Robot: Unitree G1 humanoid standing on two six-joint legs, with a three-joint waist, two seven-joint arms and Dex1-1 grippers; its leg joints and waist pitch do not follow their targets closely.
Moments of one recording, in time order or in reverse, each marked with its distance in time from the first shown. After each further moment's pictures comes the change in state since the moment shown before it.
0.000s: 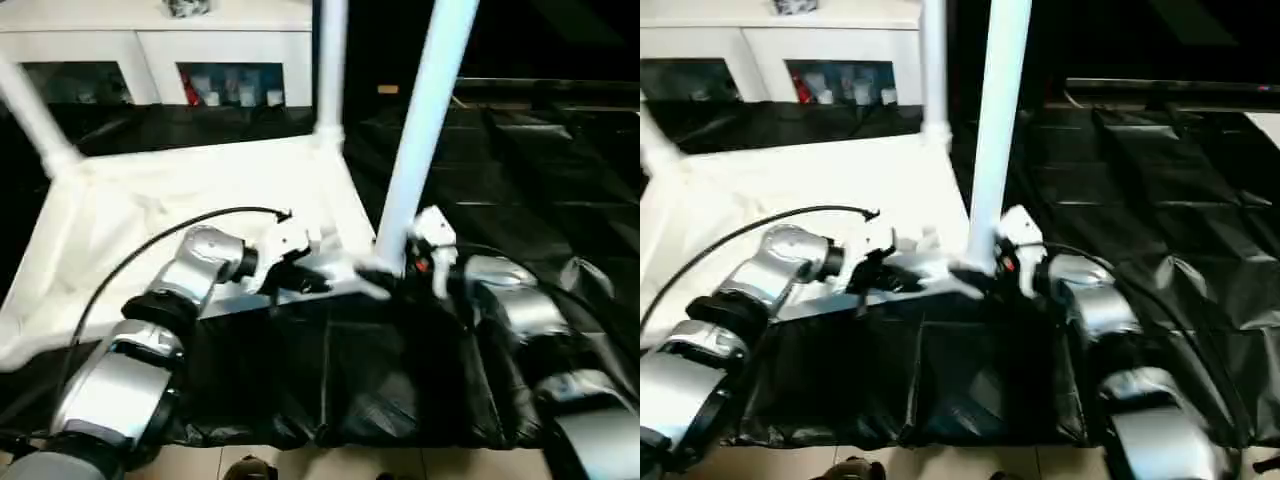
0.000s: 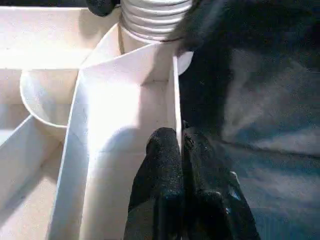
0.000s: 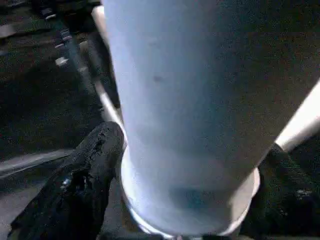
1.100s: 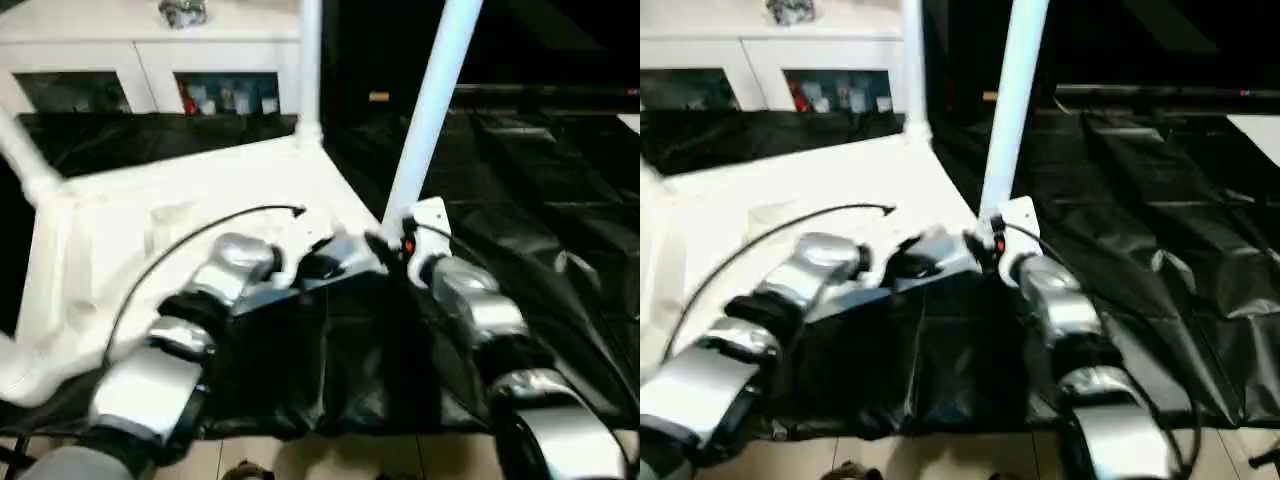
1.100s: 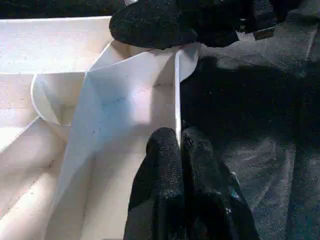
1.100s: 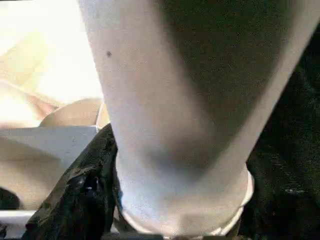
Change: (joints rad) left arm -0.045 -0.169 0.053 0.084 0.033 0.121 0.429; right arm -0.078 0.254 -0.194 0.186 -0.042 0.022 -0.777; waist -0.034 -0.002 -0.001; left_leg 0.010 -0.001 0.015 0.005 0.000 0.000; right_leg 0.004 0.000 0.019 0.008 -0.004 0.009
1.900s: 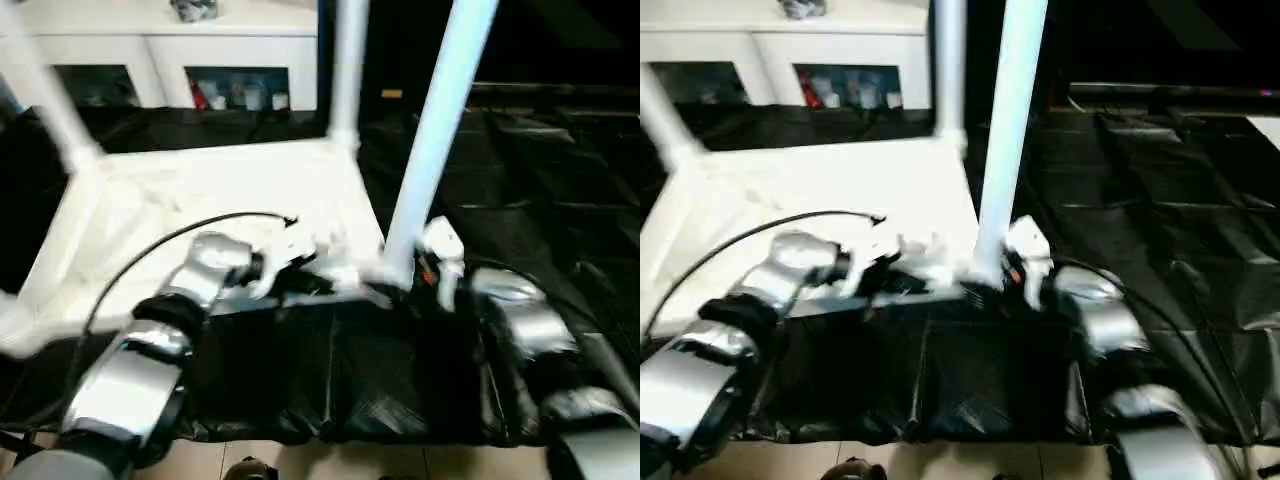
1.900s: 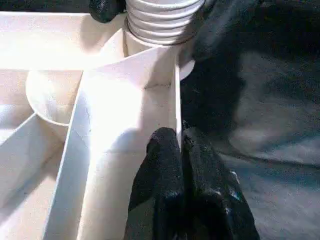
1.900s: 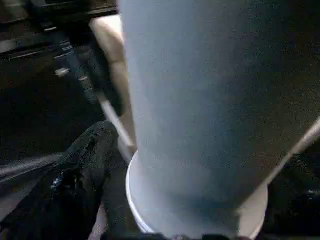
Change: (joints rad) left arm 0.040 0.122 -0.017 0.000 -0.015 -0.201 -0.411; right arm 0.136 -0.239 0.156 -0.206 0.053 -0.050 0.782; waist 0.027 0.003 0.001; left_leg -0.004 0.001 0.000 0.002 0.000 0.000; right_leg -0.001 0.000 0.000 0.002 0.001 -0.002
